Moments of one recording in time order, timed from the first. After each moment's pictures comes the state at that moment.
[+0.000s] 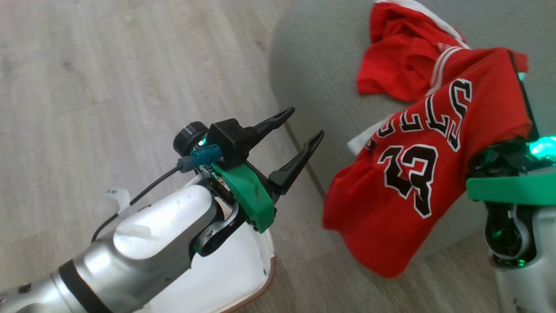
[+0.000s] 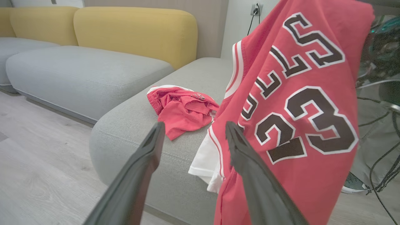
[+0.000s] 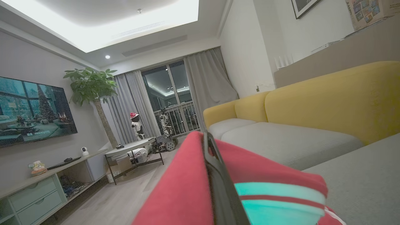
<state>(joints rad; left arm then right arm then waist) -0.79 0.37 -1.15 0.17 -0.81 0.07 -0.18 -0.24 -0.15 0.02 -0.17 0.55 0.13 -0.20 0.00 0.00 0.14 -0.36</state>
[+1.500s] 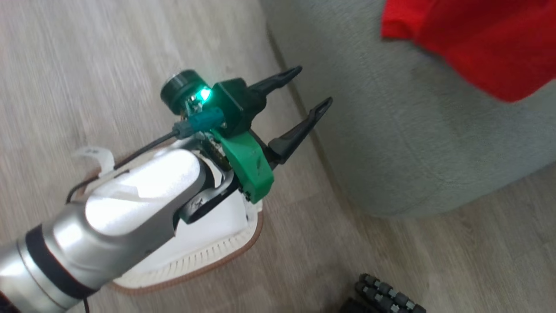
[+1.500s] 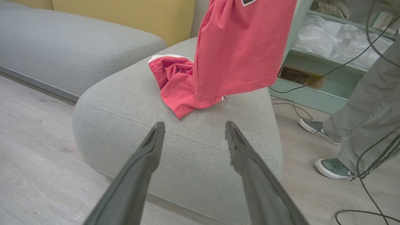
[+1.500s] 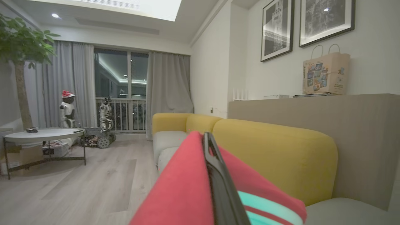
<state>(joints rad) -0.95 0.45 -1.17 0.04 -0.77 0.08 -0.05 -0.96 -0.54 -0.13 0.25 0.64 0.13 -0.10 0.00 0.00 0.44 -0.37</state>
